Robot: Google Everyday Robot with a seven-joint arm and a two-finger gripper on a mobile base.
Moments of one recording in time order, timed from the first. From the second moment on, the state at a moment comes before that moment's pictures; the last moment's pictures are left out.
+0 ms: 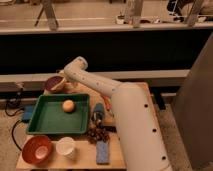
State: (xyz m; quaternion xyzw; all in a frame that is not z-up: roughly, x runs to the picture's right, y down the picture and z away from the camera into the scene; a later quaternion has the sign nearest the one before) arm -0.245 -0.072 0.964 0.01 -0.22 -0.38 0.90
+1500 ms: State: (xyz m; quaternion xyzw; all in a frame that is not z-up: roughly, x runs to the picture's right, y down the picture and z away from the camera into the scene) arm -0.290 -0.091 0.965 0.02 -0.23 -0.45 0.86
